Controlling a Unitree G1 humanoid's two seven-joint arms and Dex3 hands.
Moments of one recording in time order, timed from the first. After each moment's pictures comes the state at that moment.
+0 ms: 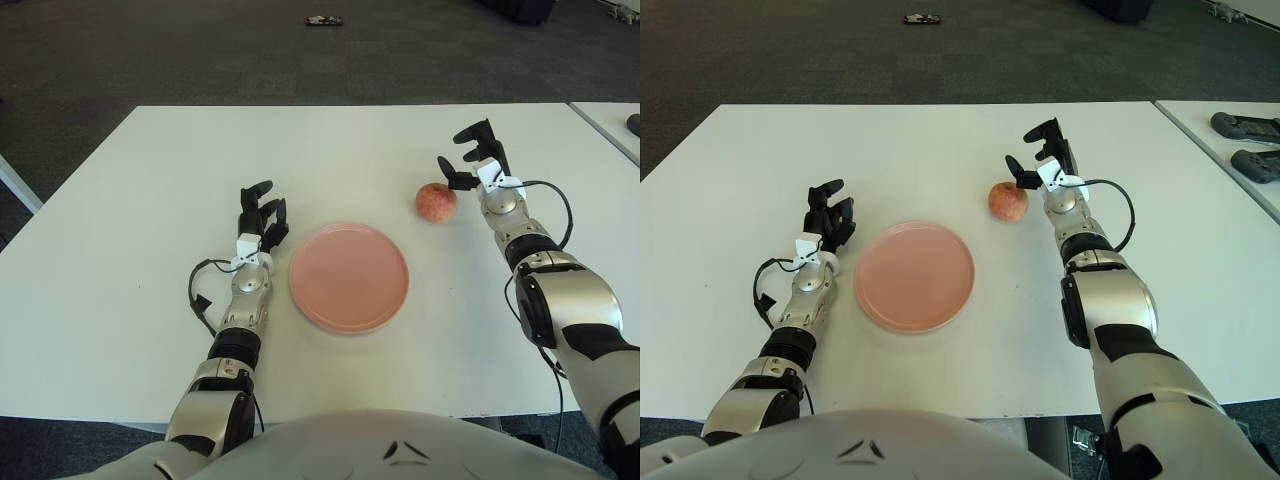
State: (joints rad) left arm -0.27 -0.05 0.09 0.67 0.05 -0.42 0.21; right arm -0.86 -0.34 0.04 1.33 -0.31 -0.45 -0.24
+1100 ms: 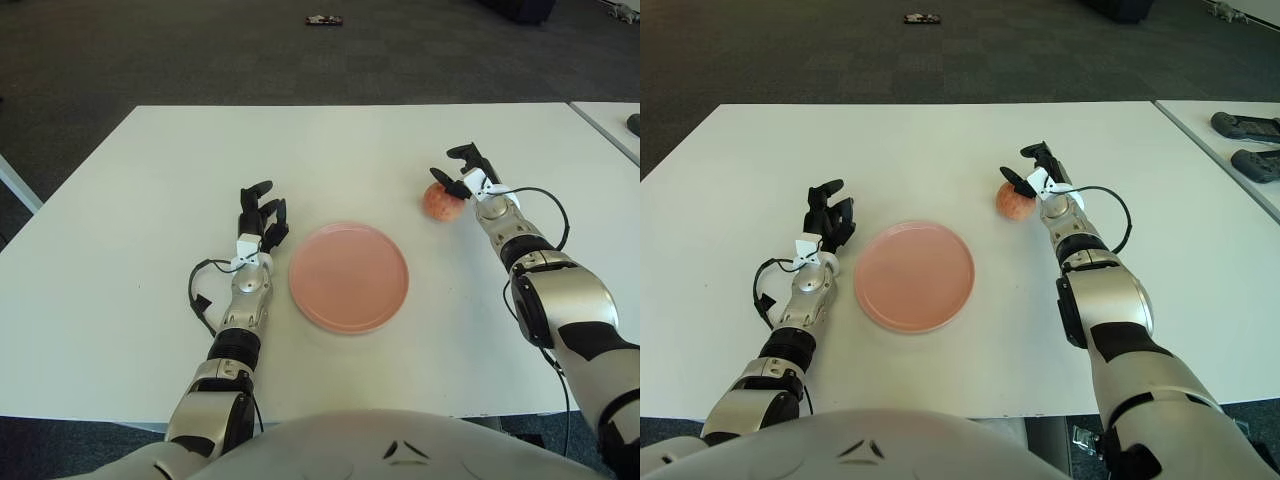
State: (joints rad) left arm -0.26 -0.05 0.09 0.66 0.05 -0.42 0.22; right arm -0.86 -0.32 0.08 1.35 -0.34 -0.31 -0.18
